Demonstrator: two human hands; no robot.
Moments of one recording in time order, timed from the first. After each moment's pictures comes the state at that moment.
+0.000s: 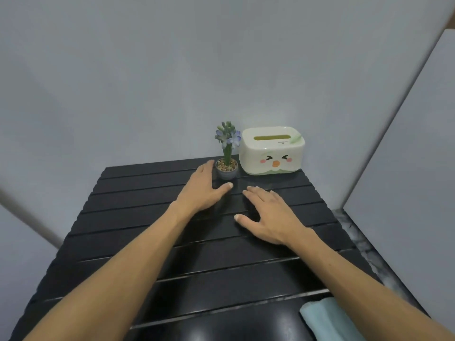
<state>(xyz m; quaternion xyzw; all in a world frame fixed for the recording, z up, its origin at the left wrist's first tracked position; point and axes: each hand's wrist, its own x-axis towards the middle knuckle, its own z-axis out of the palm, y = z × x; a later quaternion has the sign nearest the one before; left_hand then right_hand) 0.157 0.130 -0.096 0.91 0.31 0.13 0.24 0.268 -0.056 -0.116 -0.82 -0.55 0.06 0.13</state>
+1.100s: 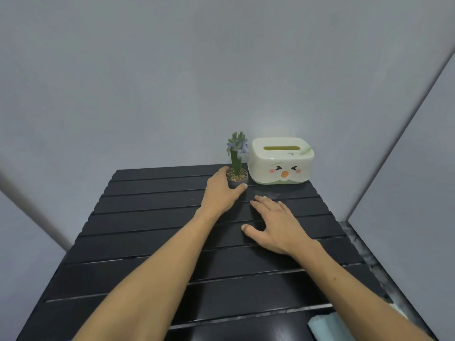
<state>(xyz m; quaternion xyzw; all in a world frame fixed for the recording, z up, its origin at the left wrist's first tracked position) 0.186 0.122 -0.109 0.84 0.33 0.27 0.35 0.261 -0.049 -0.113 -0.83 -0.54 0.07 0.12</state>
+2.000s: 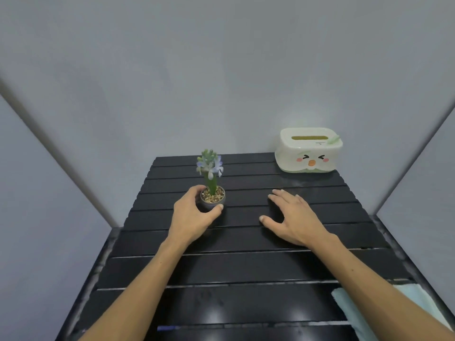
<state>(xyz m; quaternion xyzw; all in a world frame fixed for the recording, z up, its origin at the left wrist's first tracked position) 0.007 0.104 -0.108 0.79 0.41 0.30 0.36 0.223 -0.055 -0.112 -0.82 -0.55 0.06 0.15</state>
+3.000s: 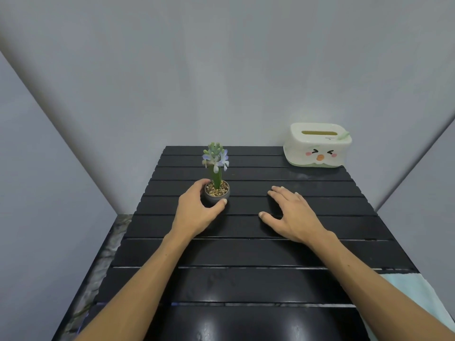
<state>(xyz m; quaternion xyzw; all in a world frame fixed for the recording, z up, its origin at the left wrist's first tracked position) -0.018 0.098 -0.108 0.80 0.39 0.30 0.35 0.194 -0.053 -0.114 -0.82 -0.55 0.06 0.15</state>
